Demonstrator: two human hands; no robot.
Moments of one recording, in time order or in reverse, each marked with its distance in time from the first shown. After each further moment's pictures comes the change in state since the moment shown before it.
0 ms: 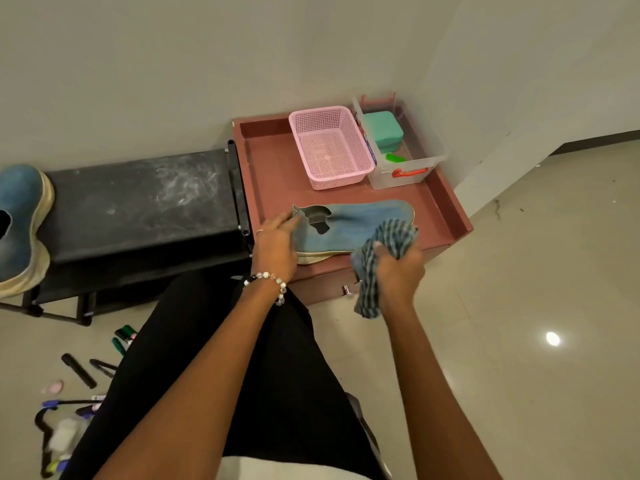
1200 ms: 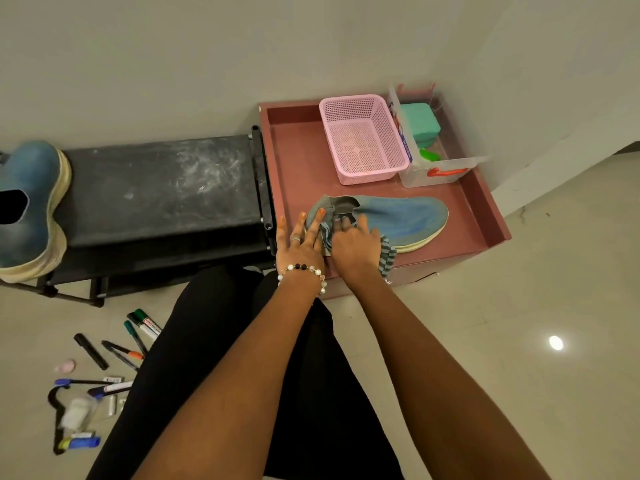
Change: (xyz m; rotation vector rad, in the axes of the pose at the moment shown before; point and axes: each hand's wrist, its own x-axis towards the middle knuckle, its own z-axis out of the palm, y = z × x) left_hand 0.004 -0.006 0.012 0.903 -0.576 -0.030; right_hand 0.005 0.001 0.113 -1.440 -0.493 -0.750
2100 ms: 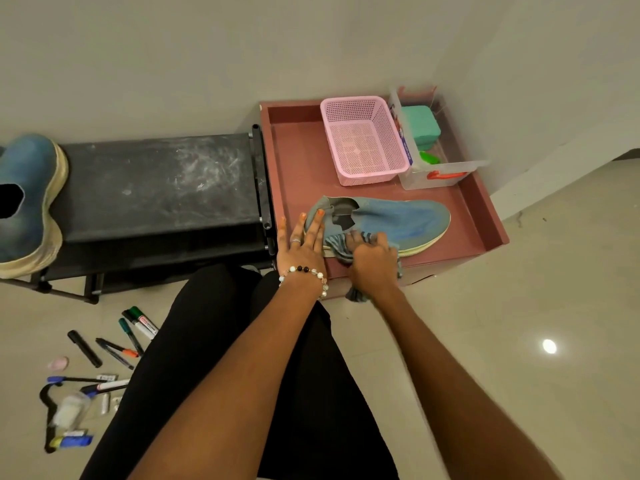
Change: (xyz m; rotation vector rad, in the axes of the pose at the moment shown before) left_hand 0.000 0.005 0.003 -0.011 -0.001 -0.048; right_hand -0.029 0.032 0.015 0.158 -0.017 -0.007
